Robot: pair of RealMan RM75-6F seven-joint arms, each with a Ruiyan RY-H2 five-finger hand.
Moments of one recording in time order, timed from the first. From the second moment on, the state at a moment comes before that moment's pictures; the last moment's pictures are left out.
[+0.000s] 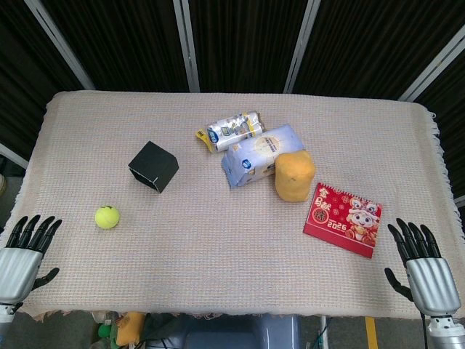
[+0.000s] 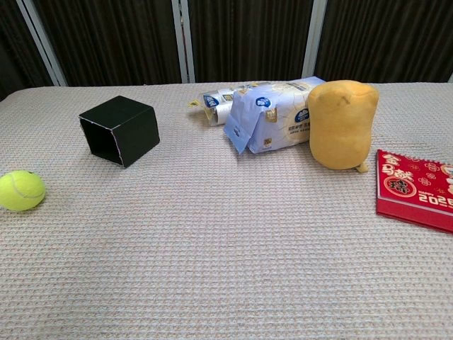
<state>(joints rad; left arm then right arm) -0.13 -1.17 0.16 -1.55 1.60 1.62 0.26 0.01 -1.09 -0.01 -1.68 -1.68 1.56 -0.14</state>
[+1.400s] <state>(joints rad) -0.29 -1.31 0.06 -1.29 1.46 1.15 0.38 0.00 -1.09 -0.02 -1.68 -1.70 1.59 -0.14</state>
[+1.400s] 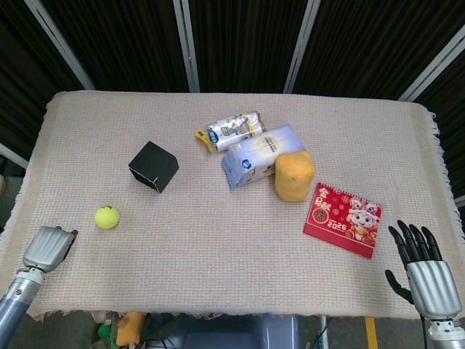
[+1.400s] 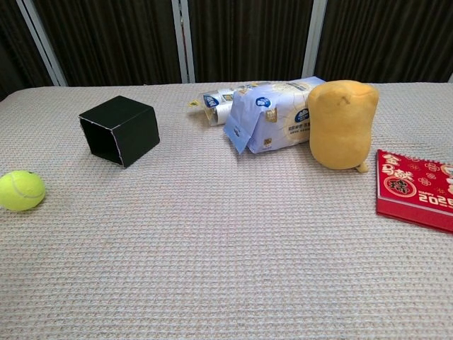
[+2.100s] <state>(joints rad) -0.39 -1.37 0.01 -1.28 1.38 0.99 0.43 0.00 -1.08 -0.01 -1.67 -1.70 1.59 -0.13</state>
